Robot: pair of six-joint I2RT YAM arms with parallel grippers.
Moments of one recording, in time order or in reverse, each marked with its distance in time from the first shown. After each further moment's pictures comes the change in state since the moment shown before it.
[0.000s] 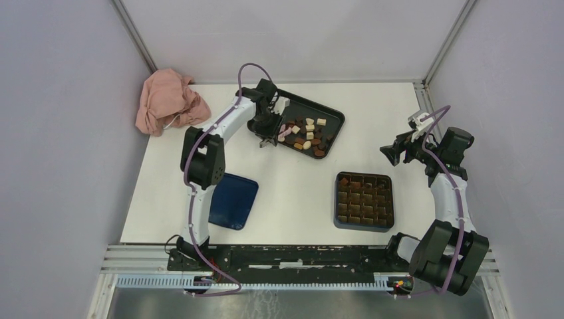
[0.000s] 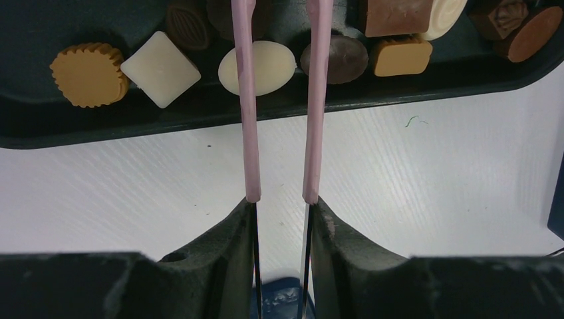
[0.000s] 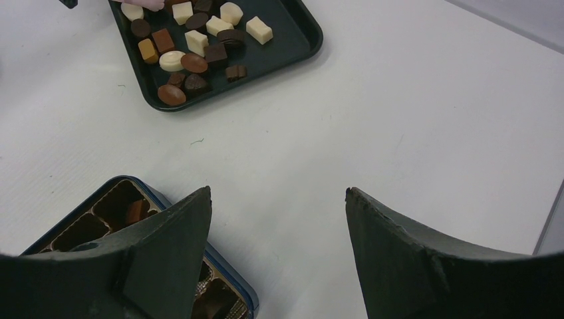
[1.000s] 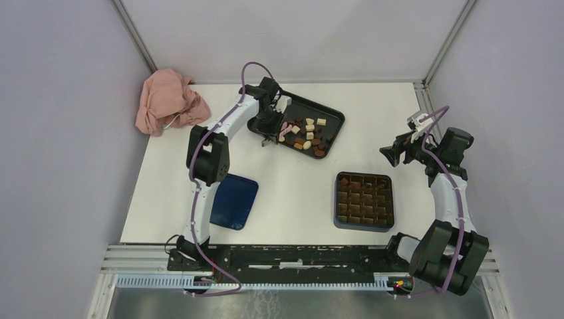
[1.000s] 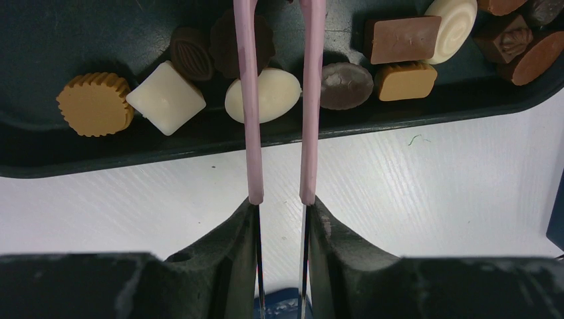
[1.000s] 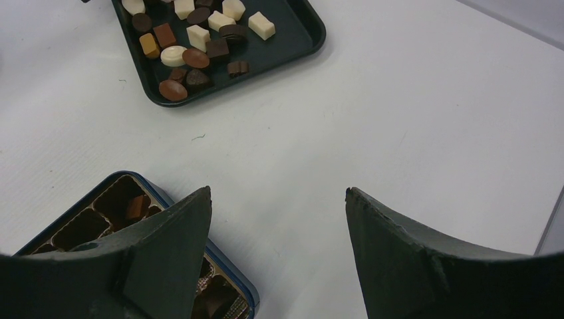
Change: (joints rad) left arm -0.002 0.092 0.113 -0.056 0.000 0.000; right arm 0.000 0.000 0.001 -0.022 -0.002 -0.023
